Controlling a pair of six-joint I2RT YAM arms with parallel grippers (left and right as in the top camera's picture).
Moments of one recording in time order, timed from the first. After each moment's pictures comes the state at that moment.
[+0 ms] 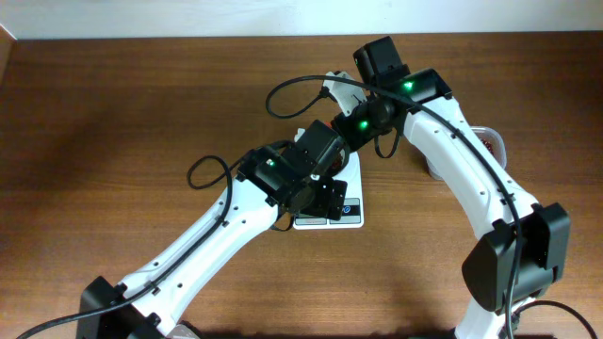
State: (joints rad) left arm -0.69 1.58 1.39 -1.06 -0.03 -0.45; right arm 0.40 1.91 1.76 -1.02 -0.36 -0.22
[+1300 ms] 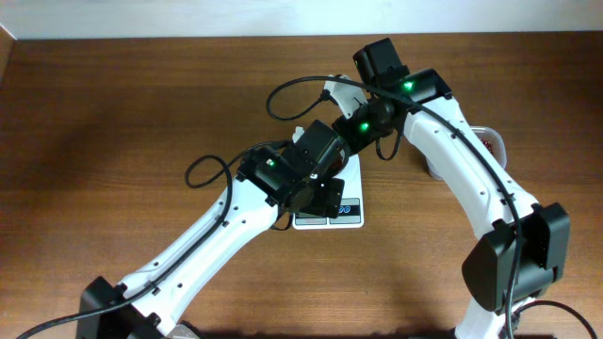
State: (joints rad) left arm -0.69 1.58 1.39 -1.06 -0.09 -0.45; right arm 0.40 1.91 1.76 -1.05 -0.35 -0.22
